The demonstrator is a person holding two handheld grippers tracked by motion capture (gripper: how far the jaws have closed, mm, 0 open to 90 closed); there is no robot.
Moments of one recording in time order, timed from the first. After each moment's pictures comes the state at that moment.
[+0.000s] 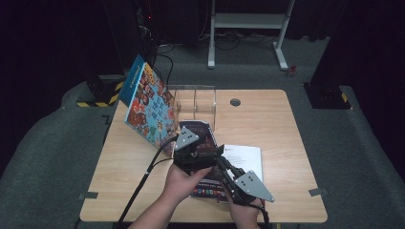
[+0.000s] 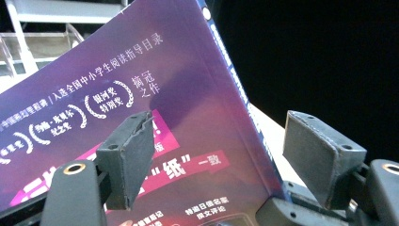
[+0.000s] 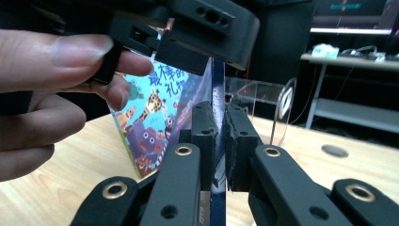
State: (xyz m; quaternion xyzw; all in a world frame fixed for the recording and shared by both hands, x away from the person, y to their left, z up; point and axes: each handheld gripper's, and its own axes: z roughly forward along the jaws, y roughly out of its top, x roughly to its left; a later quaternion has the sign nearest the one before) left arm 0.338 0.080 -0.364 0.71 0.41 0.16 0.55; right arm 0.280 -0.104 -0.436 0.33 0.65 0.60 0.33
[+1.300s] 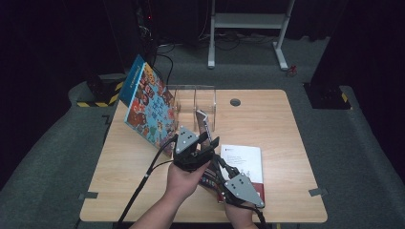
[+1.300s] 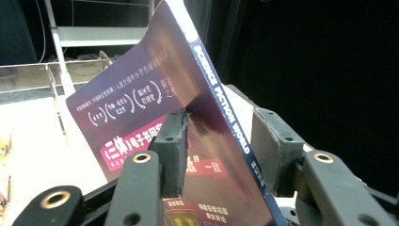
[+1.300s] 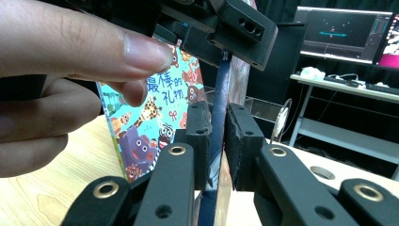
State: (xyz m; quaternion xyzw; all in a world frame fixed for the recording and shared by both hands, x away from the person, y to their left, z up) left arm 0.332 0.075 -0.359 0.69 0.42 0.22 0.55; right arm 0.278 -0.087 -0.437 0.30 0.65 0.59 0.38
